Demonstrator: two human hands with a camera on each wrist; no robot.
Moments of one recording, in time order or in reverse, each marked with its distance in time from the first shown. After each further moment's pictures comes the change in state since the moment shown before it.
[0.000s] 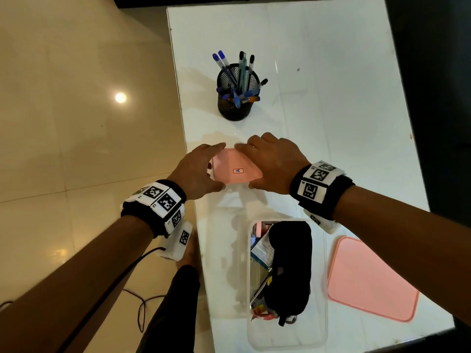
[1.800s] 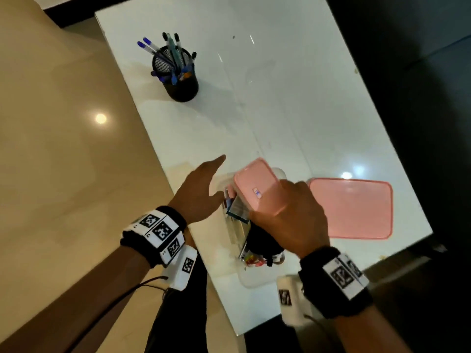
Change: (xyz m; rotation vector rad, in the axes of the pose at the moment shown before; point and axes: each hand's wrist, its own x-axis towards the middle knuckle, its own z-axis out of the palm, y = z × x) left_hand -0.084 0.058 0.069 0.046 -0.159 0.157; right_hand -0.210 -0.096 0.035 0.865 0.216 0.876
